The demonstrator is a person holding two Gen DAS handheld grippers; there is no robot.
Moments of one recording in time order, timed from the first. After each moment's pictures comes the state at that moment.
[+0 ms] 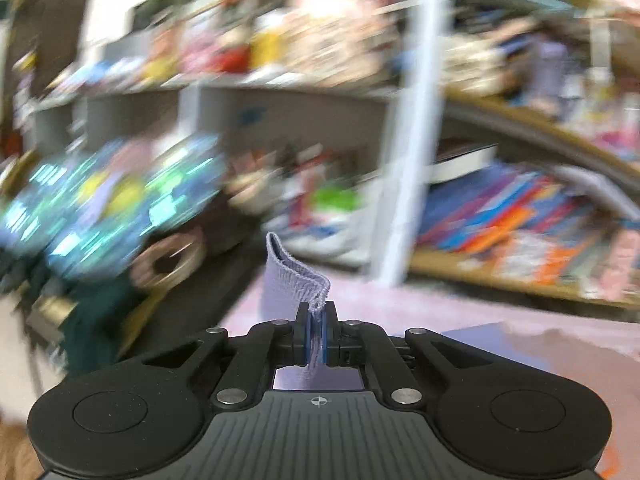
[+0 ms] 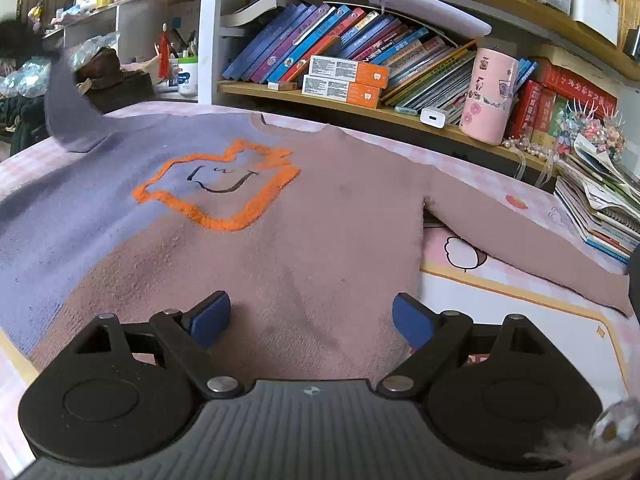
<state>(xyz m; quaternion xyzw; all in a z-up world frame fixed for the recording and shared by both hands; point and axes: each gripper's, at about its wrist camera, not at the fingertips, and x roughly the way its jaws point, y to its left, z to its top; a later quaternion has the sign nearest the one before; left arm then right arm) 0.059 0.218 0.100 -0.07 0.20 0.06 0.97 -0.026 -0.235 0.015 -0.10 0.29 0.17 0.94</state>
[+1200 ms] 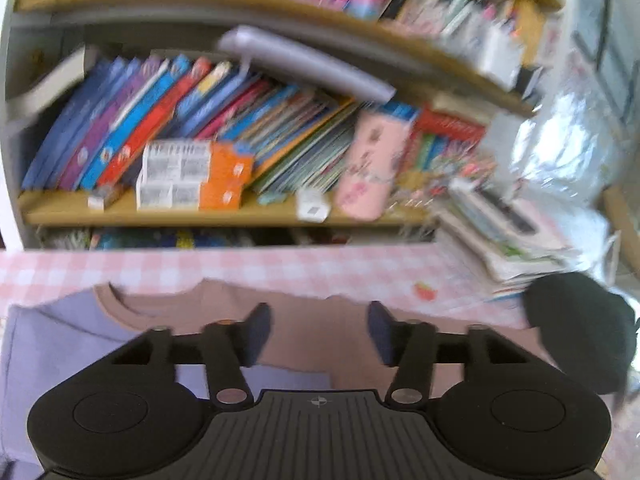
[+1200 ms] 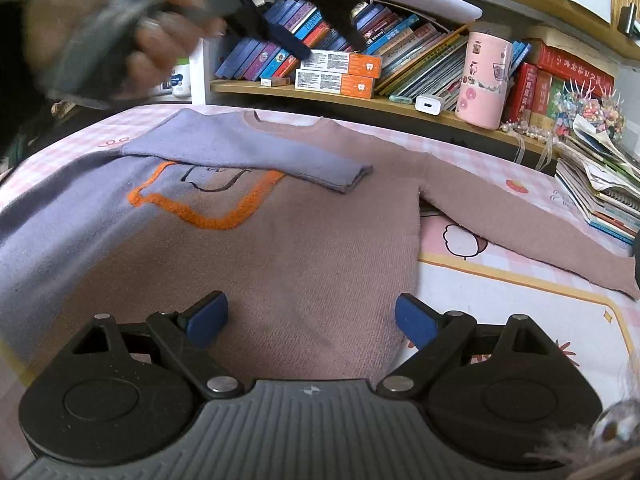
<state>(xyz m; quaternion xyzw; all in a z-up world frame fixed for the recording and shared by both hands) 0.150 -0.076 0.083 -0.05 0.30 -0.21 0.93 -0.020 -0.242 0.014 -0.07 0.30 0.16 0.94</state>
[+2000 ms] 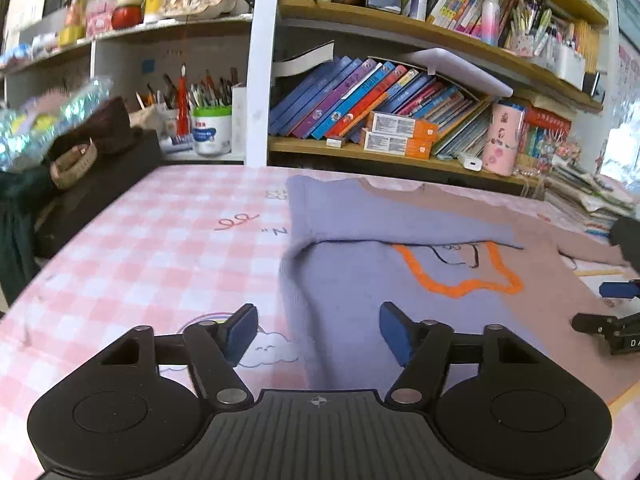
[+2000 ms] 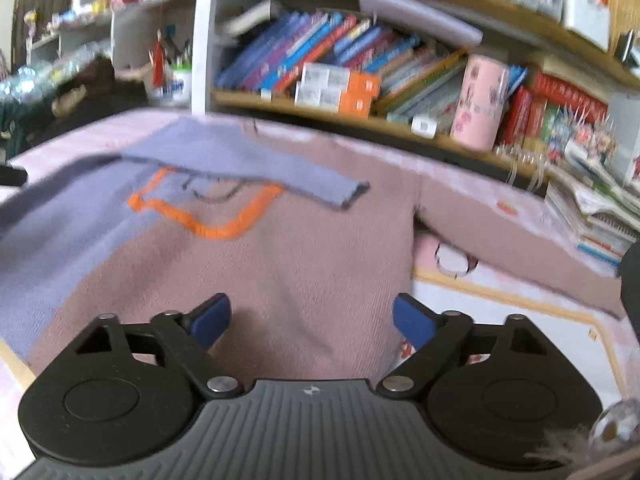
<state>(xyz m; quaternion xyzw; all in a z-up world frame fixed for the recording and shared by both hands) -0.052 0.130 0.037 -0.03 0.28 -0.05 0.96 -0.033 -0.239 0.019 -0.09 0.26 0.15 0.95</state>
